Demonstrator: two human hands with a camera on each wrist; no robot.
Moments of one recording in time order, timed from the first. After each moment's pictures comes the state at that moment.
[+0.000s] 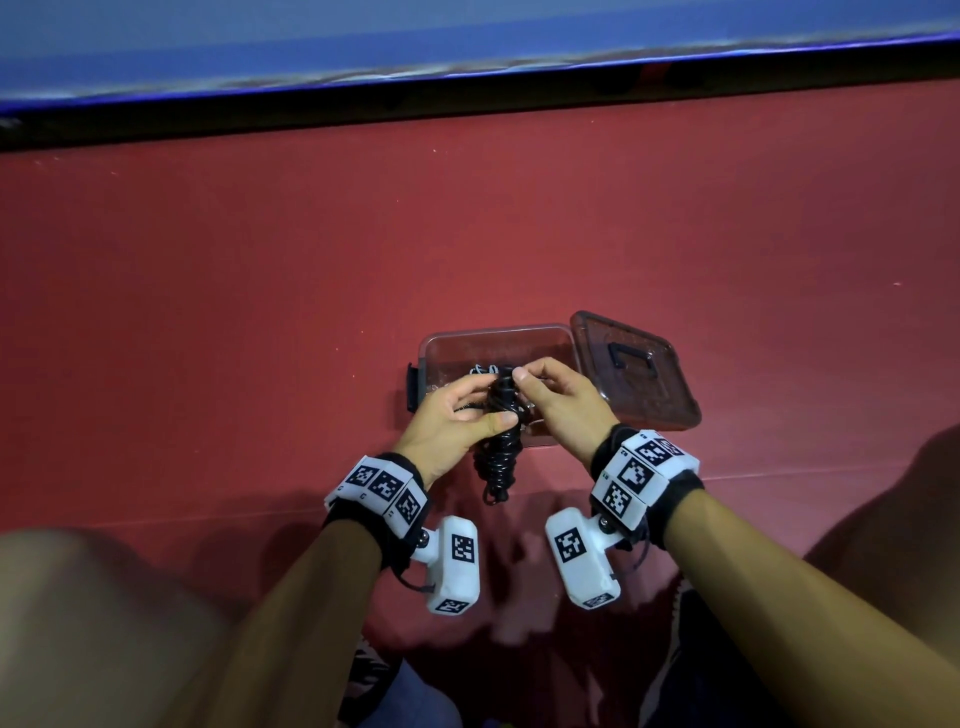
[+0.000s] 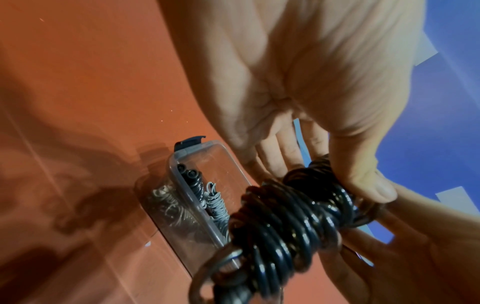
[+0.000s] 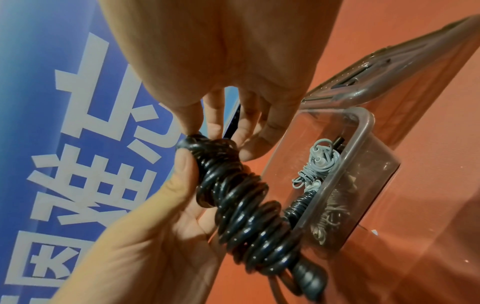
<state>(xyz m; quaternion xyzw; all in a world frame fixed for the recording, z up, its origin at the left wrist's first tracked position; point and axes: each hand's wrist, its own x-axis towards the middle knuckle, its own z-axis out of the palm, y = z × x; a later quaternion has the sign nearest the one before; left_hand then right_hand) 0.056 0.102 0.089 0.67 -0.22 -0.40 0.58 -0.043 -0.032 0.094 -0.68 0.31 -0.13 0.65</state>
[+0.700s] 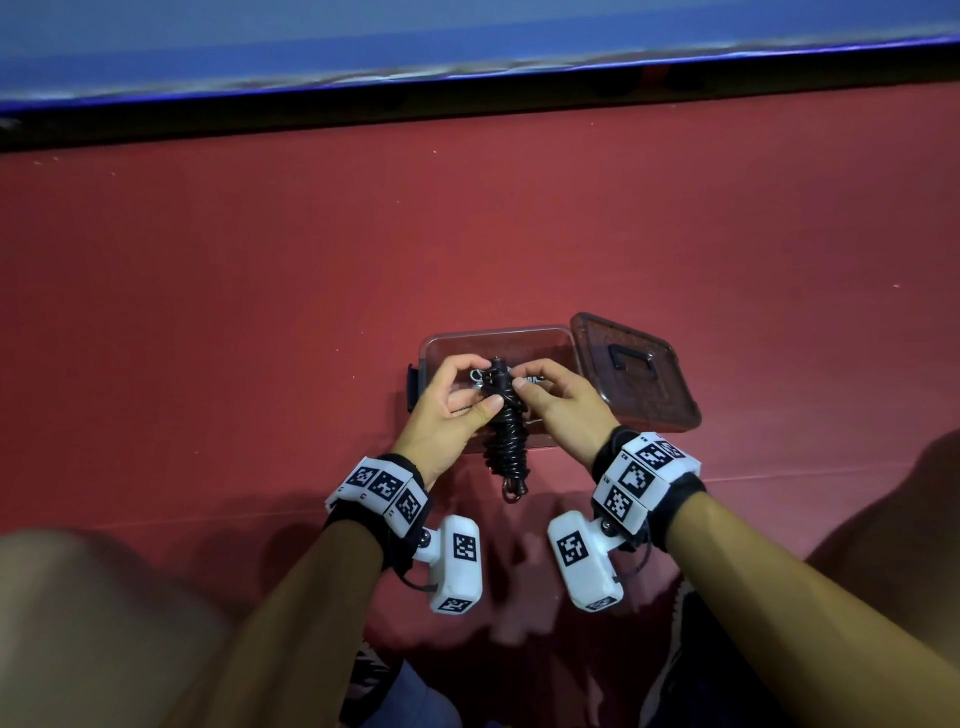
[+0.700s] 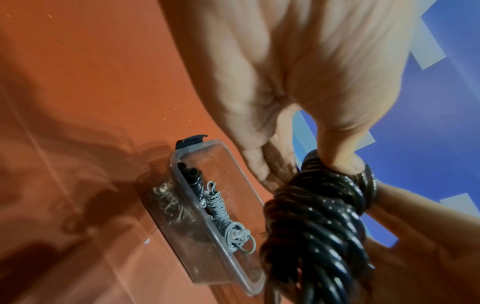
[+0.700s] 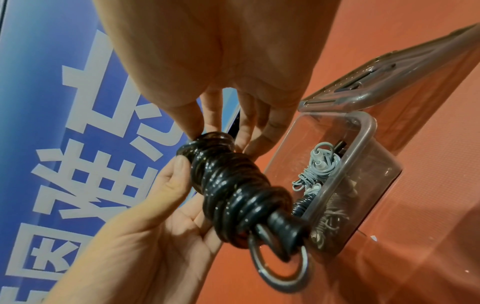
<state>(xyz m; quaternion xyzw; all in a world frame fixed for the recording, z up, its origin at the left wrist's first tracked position) 0.058 0.105 0.089 0.64 -0.23 -0.38 0.62 -0.042 -0.032 0.096 -0.68 0.30 -0.11 0.66</state>
